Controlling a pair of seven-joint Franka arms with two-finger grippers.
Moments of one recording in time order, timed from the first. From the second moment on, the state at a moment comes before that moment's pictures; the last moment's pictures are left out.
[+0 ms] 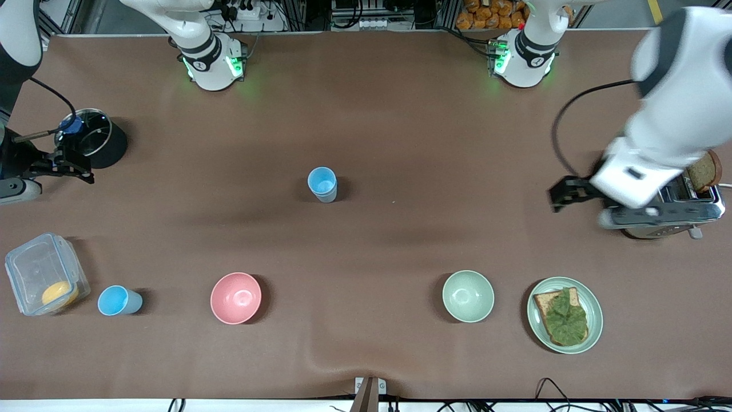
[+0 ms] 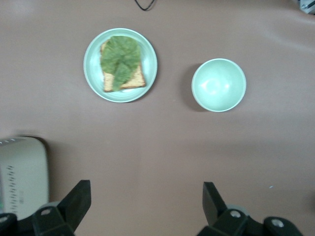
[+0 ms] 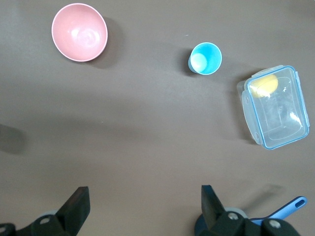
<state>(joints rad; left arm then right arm) 0.05 0.22 -0.28 -1.43 0.09 1.72 -0.24 -0.06 0.12 0.03 -1.53 -0.06 1.63 -0.27</state>
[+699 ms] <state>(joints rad) 0.09 0.19 -0.29 -1.44 0.09 1.68 -0.17 -0.06 0.12 0.03 -1.53 -0.06 1.62 -0.27</state>
